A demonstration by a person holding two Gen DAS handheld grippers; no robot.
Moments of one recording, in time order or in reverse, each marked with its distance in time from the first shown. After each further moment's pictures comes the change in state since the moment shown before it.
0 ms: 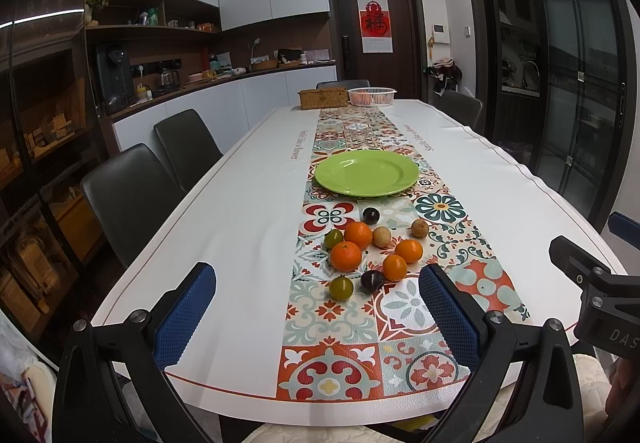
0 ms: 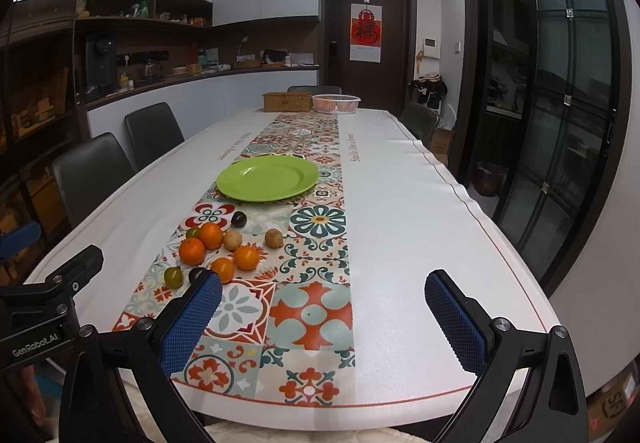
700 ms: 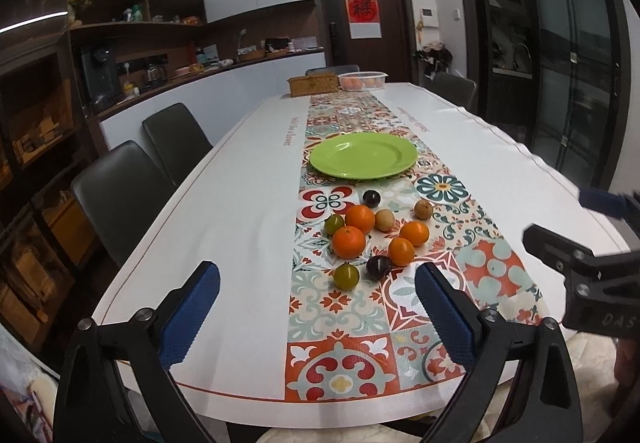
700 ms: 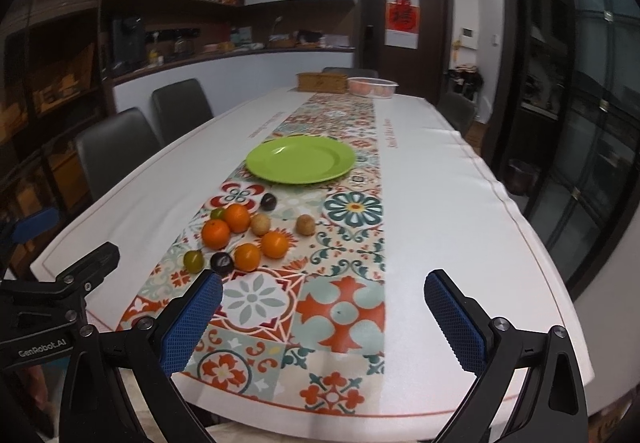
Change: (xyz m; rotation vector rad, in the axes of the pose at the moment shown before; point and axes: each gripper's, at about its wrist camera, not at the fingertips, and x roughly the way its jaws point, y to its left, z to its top) left arm 0.019 0.007 -0.007 0.056 0.042 -0.030; right arm 0.034 0.020 0.005 -0.098 0.066 0.135
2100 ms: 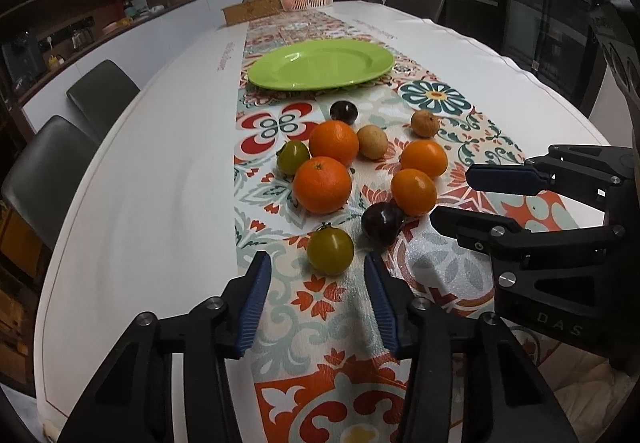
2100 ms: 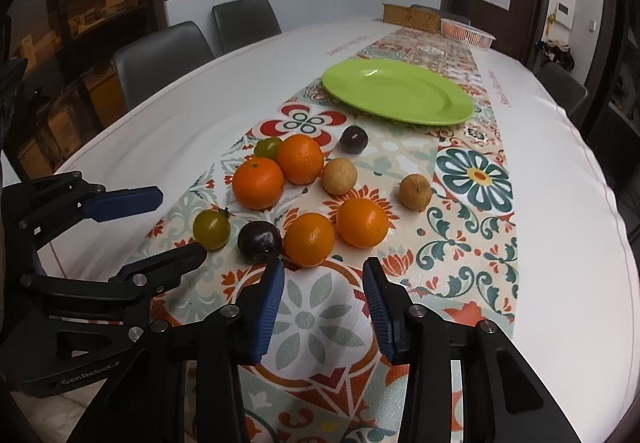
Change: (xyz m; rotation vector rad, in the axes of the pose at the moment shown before) left arm 0.127 -0.005 -0.020 0.129 0.274 -0.177; right arm 0.138 0.054 -0.007 -0.151 0.258 0.207
